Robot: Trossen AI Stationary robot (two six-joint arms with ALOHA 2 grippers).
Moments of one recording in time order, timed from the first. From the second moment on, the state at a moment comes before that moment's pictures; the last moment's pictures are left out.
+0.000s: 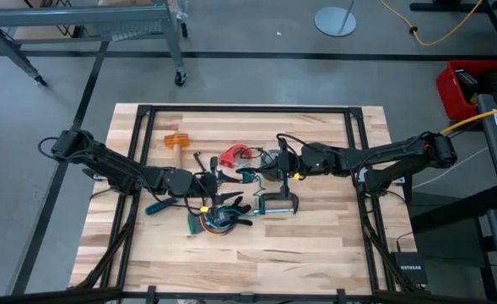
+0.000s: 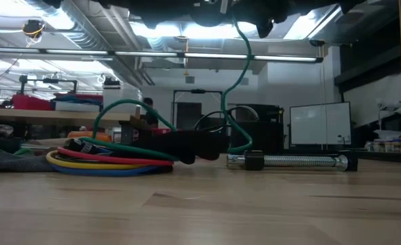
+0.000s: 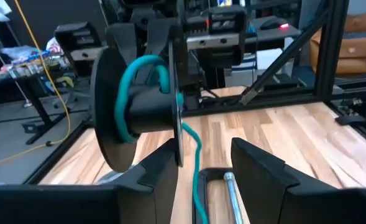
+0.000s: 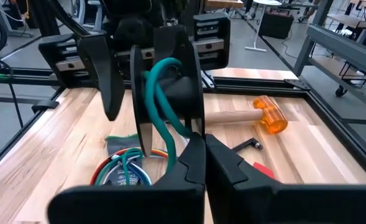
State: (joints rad) left arm -0.27 1.37 0.71 0.56 -0.39 0.13; right arm 0.05 1.29 0.84 0.22 0.03 -0.05
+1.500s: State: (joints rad) left arm -0.28 1.29 0.71 0.36 -0.59 0.18; right arm 0.05 1.29 0.84 0.03 -0.07 0.16
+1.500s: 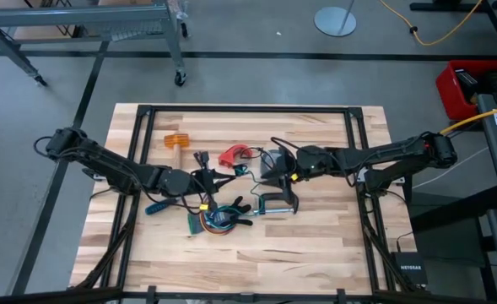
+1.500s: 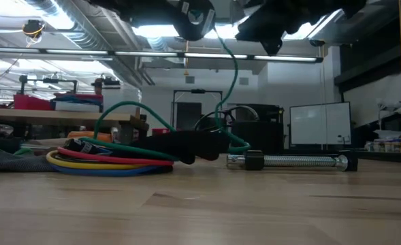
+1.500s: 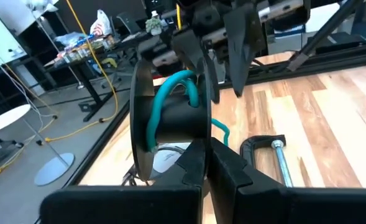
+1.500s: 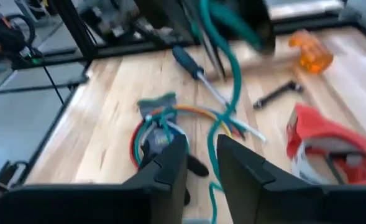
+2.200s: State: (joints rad) left arm -0.28 1.27 0.71 0.46 -0.51 0.16; right arm 0.05 1.35 0.84 0.01 -0.07 0.19
